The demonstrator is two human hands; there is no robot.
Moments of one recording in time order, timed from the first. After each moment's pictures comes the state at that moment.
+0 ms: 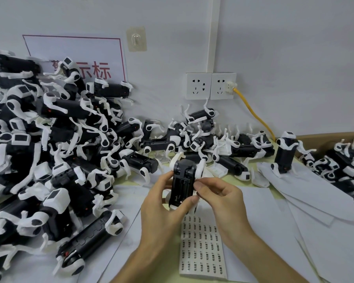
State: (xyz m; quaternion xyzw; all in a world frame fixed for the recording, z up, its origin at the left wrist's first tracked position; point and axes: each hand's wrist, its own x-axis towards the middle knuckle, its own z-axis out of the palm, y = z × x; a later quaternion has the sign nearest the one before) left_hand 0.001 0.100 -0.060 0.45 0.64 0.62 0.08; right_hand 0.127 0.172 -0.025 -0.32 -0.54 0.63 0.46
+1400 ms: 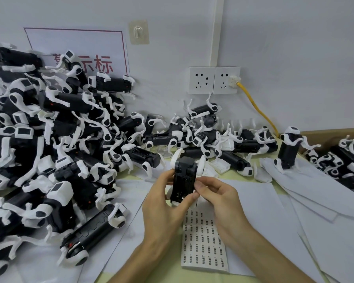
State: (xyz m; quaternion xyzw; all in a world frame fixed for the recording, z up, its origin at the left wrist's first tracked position) left_hand 0.009 0.094 -0.056 0.44 0.65 0.61 0.04; right_hand 0.123 0.173 -0.039 -0.33 -0.51 0.68 0.41
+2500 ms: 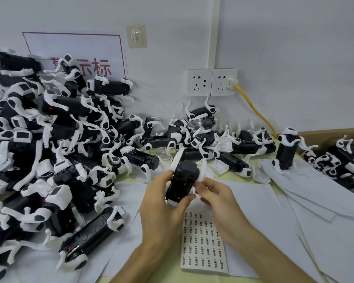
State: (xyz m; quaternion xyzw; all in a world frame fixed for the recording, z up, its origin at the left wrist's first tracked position) left_hand 0.004 0.098 -0.062 0.47 0.66 0.58 -0.07; right_hand 0.124 0.174 -0.033 -0.32 -0.57 0.67 0.36
